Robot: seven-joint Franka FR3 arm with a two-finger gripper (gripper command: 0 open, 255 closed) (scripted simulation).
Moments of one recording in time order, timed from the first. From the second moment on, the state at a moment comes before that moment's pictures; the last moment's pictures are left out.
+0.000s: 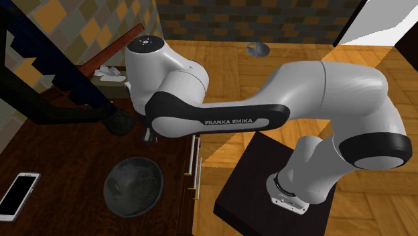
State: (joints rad) arm 0.24 -0.12 0.16 -1.82 0.14 1.89 -0.12
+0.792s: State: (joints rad) arm 0.24 -0.08 0.16 -1.61 0.13 1.72 -0.10
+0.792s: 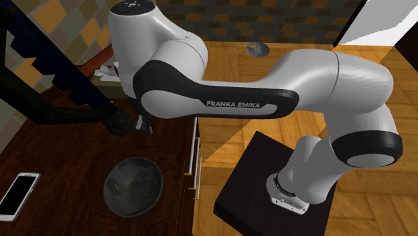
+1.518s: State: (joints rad) arm 0.27 -0.02 0.19 -1.43 0.10 1.60 -0.03
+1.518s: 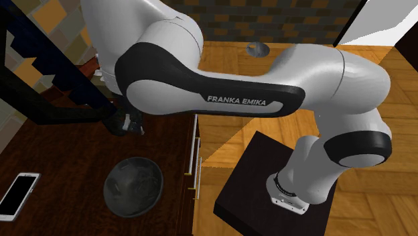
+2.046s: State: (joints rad) arm 0.37 0.04 0.29 -1.34 0.05 1.59 0.17
